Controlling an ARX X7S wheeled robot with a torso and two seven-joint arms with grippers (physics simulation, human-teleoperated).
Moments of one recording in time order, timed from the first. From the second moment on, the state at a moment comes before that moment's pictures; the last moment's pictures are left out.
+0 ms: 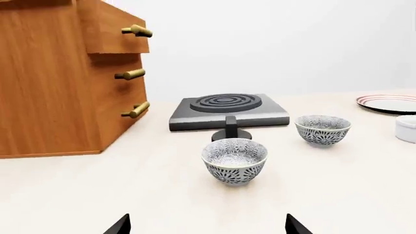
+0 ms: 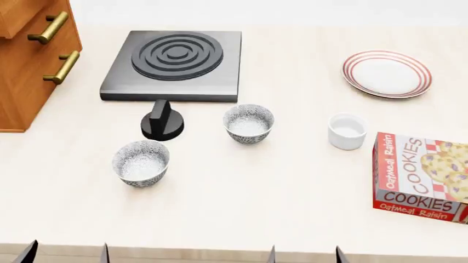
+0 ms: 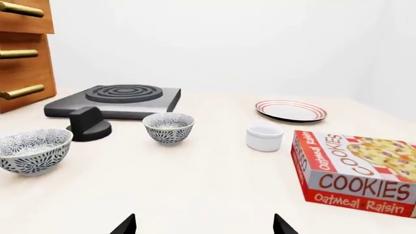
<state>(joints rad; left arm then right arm) 0.03 -0.09 0.09 0.09 -0.01 0.02 -0.12 -0.01 0.09 -0.11 -0.11 0.04 0.06 0.11</state>
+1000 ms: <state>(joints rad) 0.02 -0.21 0.12 0.72 -0.03 -0.47 -0.11 0.05 0.17 -0.16 -0.79 0.10 0.65 0.17</state>
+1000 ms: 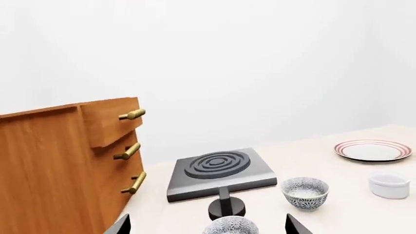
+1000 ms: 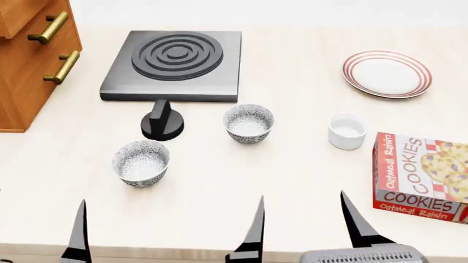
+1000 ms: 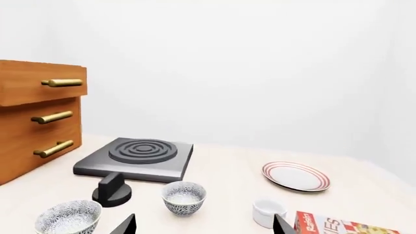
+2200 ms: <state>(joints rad) -0.73 -1.08 0.90 1.04 -0.83 -0.28 -1.13 0.45 0.73 -0.49 -1.03 0.82 0.64 0.99</state>
